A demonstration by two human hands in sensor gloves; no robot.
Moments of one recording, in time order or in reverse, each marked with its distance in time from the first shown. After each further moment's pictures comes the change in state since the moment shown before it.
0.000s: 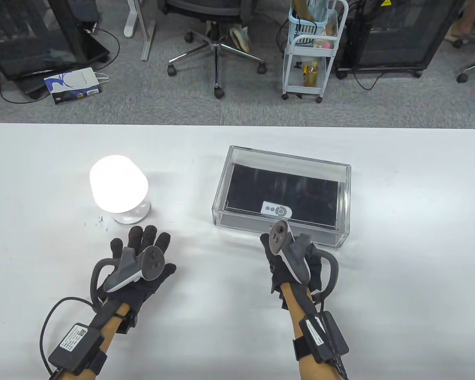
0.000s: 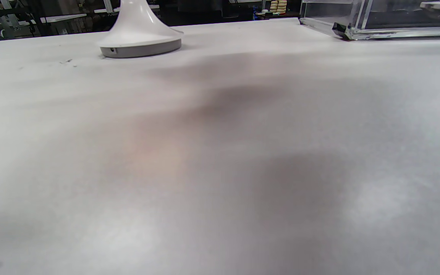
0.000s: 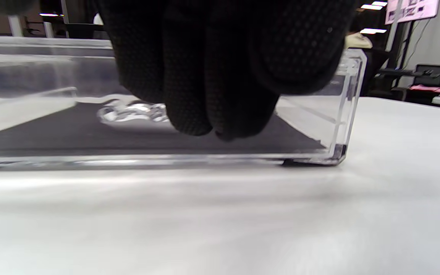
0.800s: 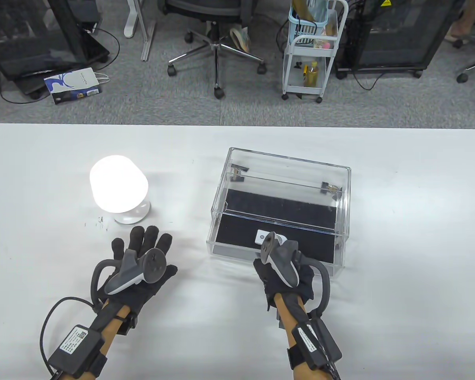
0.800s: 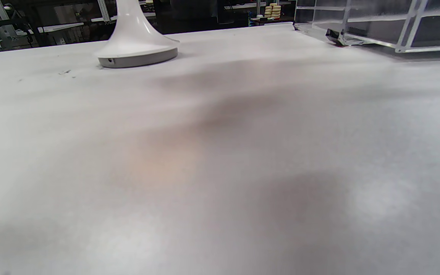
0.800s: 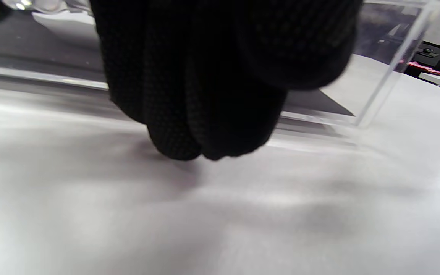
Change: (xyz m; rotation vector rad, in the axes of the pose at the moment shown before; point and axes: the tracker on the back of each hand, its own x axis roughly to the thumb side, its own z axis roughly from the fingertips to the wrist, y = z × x) left_hand 0.005 0.006 0.006 0.020 -0.009 -0.019; right_hand 0.005 0.037 -0.006 0.217 0.070 0.203
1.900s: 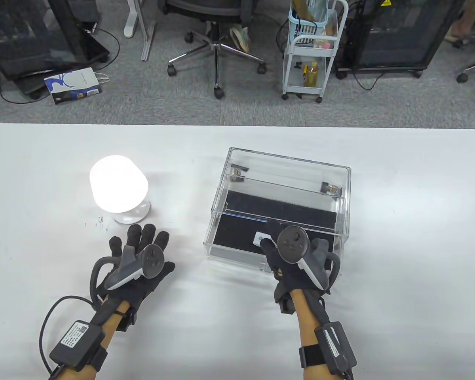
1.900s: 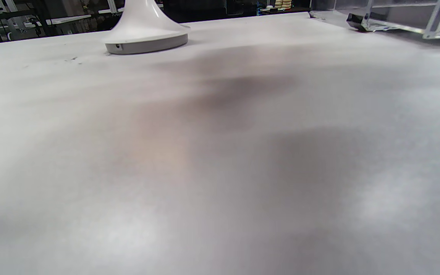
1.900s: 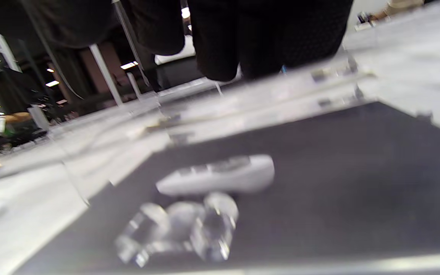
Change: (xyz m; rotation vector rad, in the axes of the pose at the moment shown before) left_hand -0.006 -0.002 -0.008 -0.025 0.025 0.006; right_hand -0.027 -0.051 0.021 -0.253 -0.353 -0.462
